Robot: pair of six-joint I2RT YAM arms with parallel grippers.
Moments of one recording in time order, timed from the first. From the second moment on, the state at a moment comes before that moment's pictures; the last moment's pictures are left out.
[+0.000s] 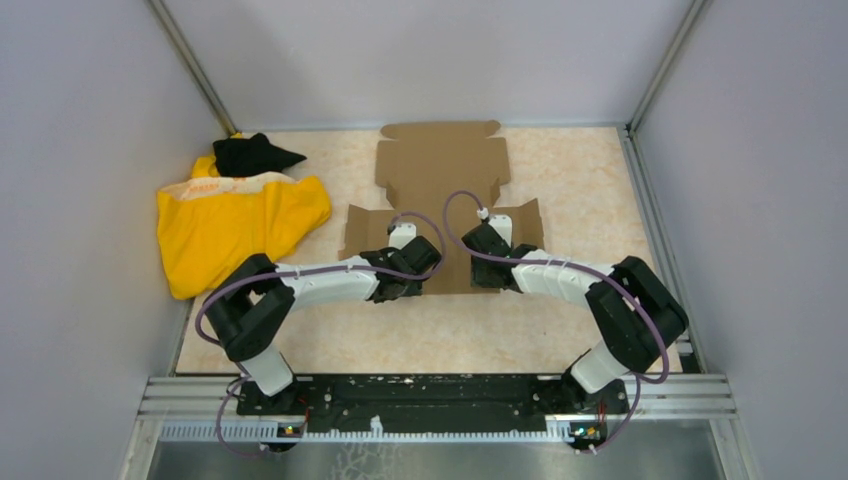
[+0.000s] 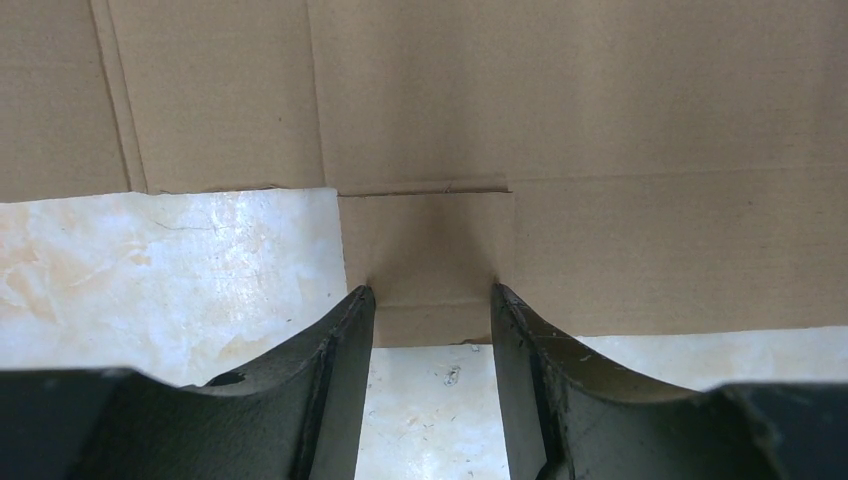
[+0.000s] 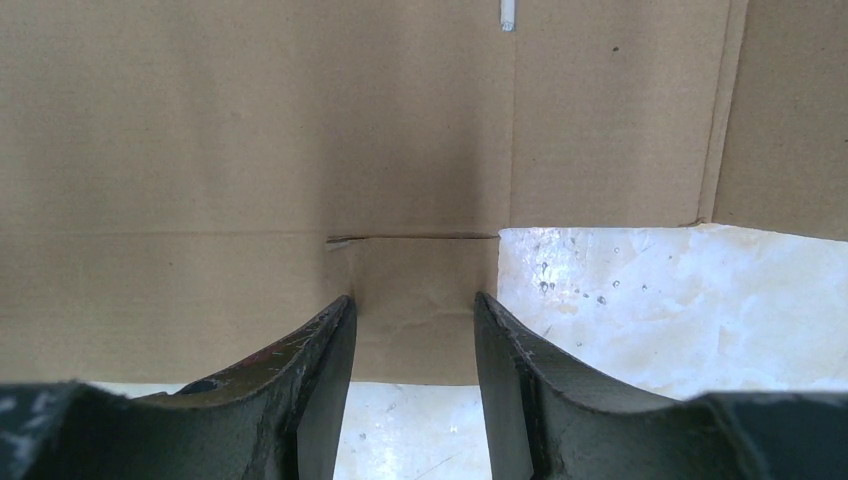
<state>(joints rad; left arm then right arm) -0.93 1.69 0.94 -0.36 -0.47 -0.80 0.69 1.53 0.77 -0.30 0.34 0.61</state>
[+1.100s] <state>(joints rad) -0.95 1.69 0.94 -0.35 -0.51 -0.80 0.69 1.53 0.75 -0.24 0.35 0.60</state>
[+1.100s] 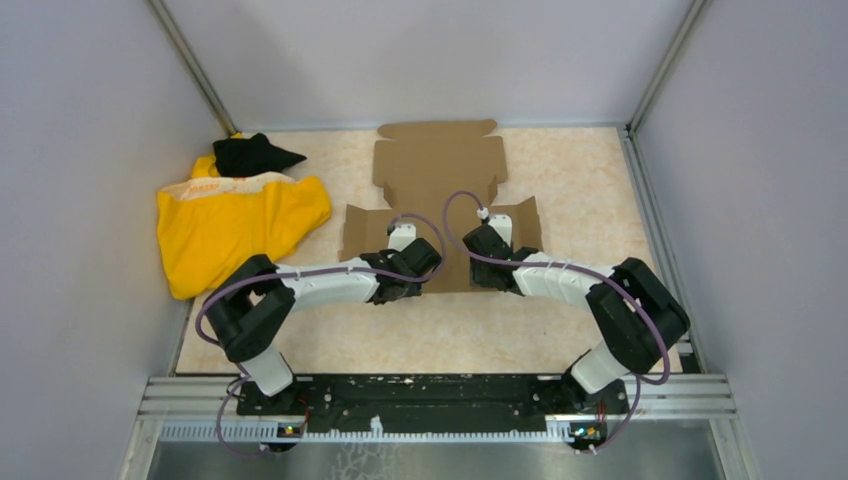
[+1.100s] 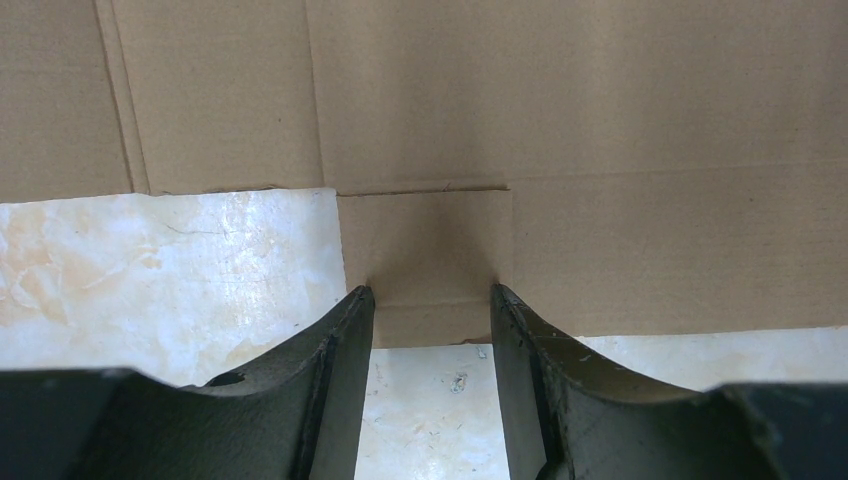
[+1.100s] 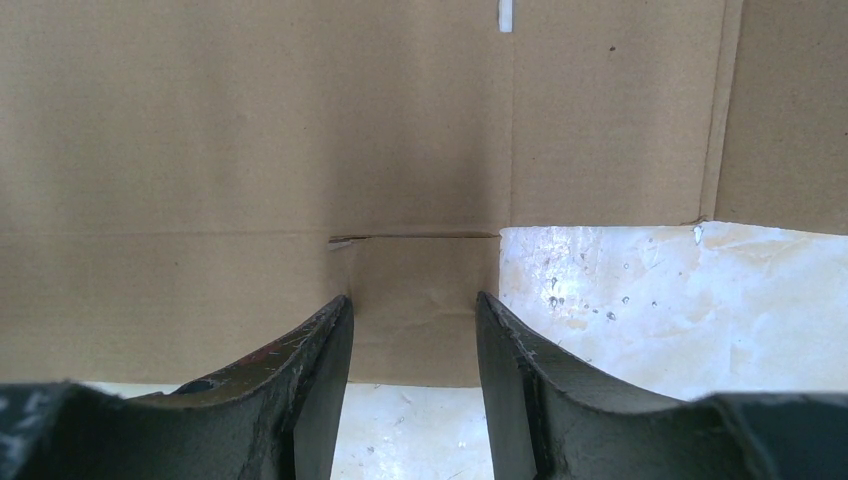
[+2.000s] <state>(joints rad) -0.95 1.69 0.94 -0.34 -0.51 -0.80 0.70 1.52 0.73 -0.22 0.35 0.60</state>
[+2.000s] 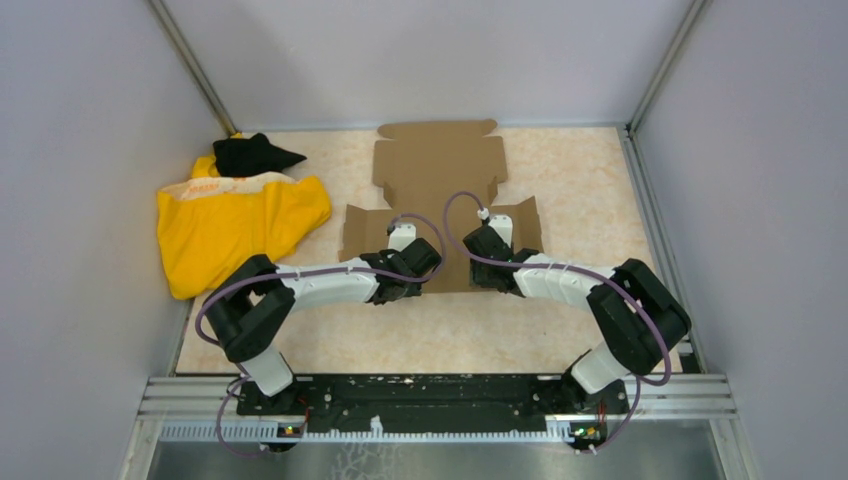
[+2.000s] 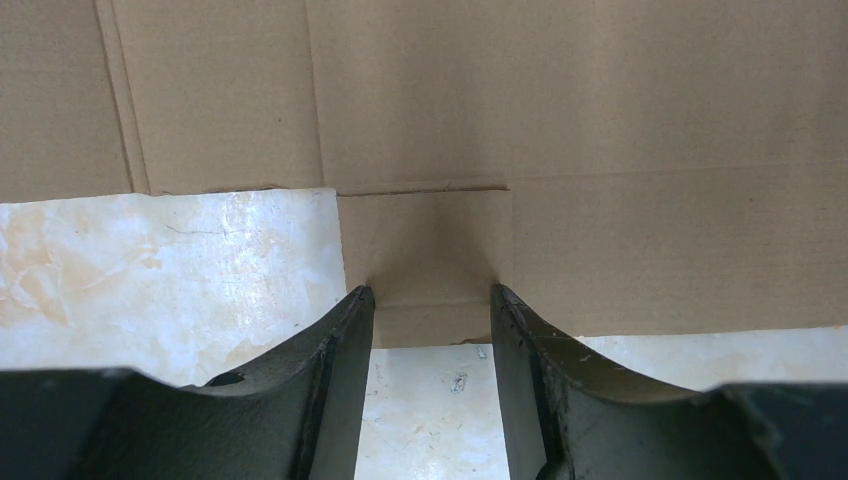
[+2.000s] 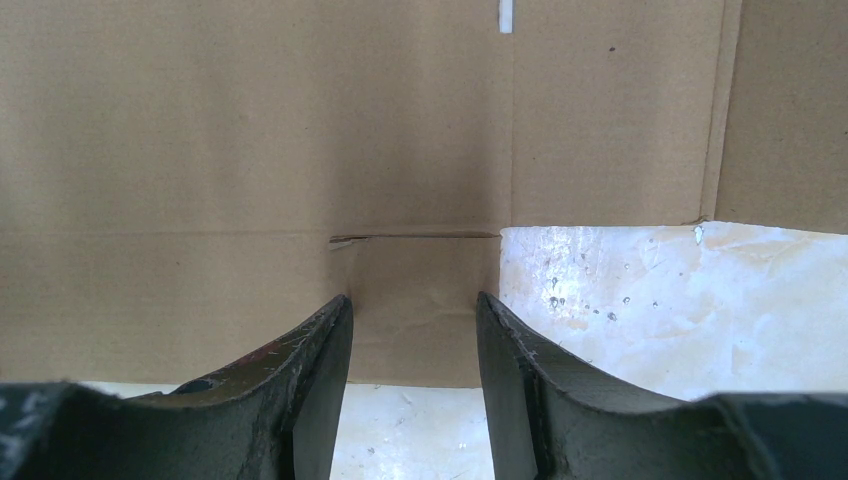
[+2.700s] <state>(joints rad) -0.95 1.63 0.94 -0.42 -0.49 -0.79 0.70 1.45 0.74 -0.34 0.29 0.61</state>
